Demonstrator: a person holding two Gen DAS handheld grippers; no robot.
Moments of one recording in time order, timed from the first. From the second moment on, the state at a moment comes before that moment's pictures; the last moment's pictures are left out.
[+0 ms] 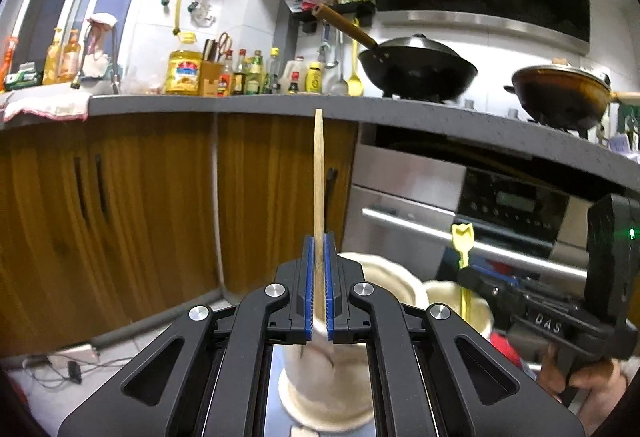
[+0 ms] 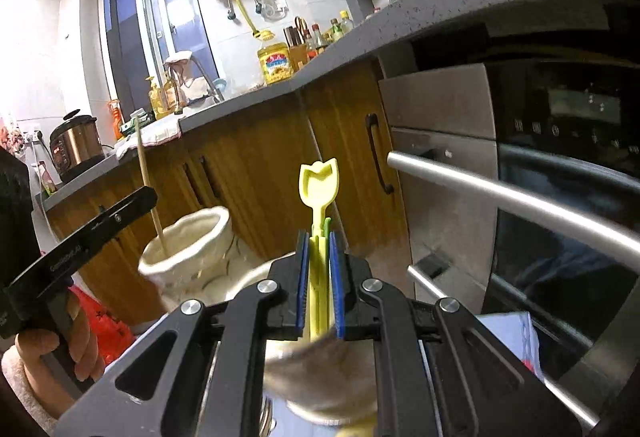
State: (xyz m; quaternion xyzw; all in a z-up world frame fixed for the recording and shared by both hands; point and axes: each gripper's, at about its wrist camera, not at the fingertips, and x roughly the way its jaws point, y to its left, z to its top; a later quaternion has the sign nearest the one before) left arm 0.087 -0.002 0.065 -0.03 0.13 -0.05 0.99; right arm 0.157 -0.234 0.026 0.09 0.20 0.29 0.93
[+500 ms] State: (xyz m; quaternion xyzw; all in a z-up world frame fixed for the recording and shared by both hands) left arm 0.076 0.006 0.057 -0.04 0.14 -0.06 0.99; right arm 0.146 -0.237 0.029 0.08 0.20 0.28 0.94
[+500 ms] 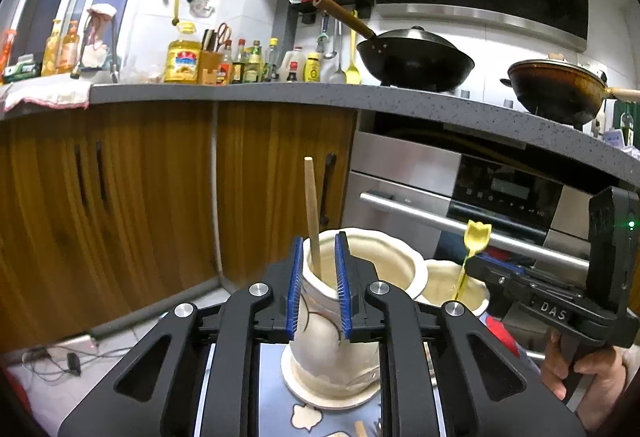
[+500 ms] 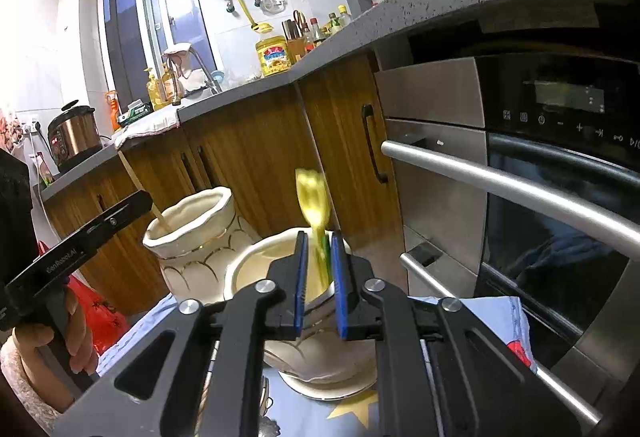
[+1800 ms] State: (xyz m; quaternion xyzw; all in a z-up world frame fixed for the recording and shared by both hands) left arm -0.010 0.006 -0.013 0.01 0.30 -0.02 0.95; right arm 0.060 -0.230 -0.020 -0.01 0.30 0.27 0.91
